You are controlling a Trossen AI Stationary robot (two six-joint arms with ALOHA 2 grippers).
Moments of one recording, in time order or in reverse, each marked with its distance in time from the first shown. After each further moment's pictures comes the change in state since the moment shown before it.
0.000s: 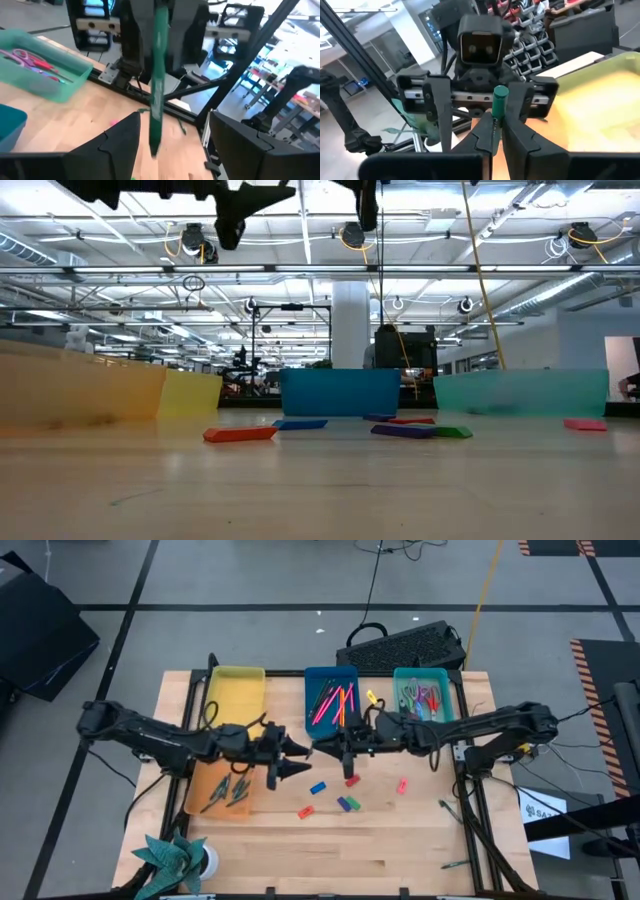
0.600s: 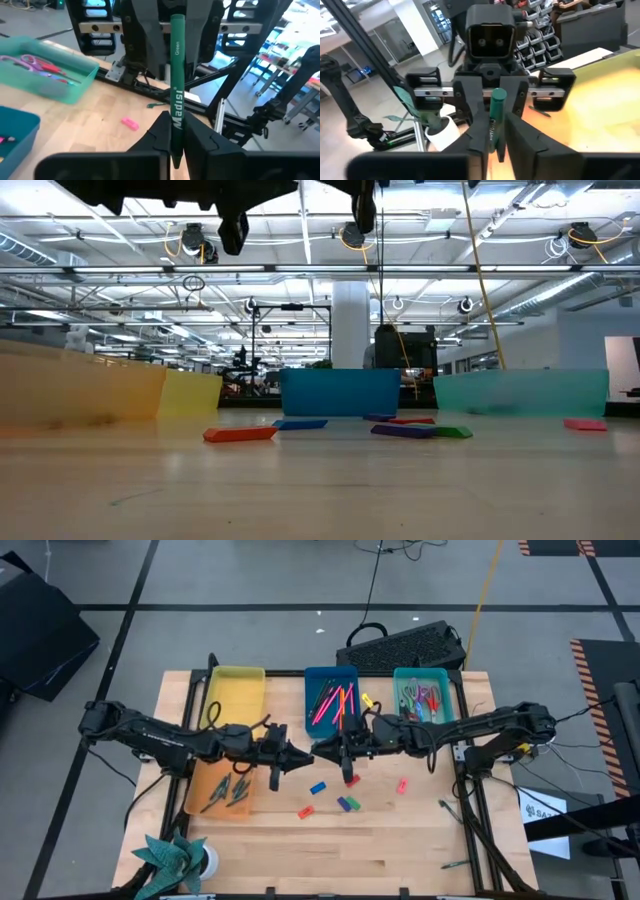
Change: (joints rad) left arm 0.003 0.022 0.000 -0.011 0.012 0.095; right arm -0.004 0.018 0.001 -0.010 -0.028 -0.038
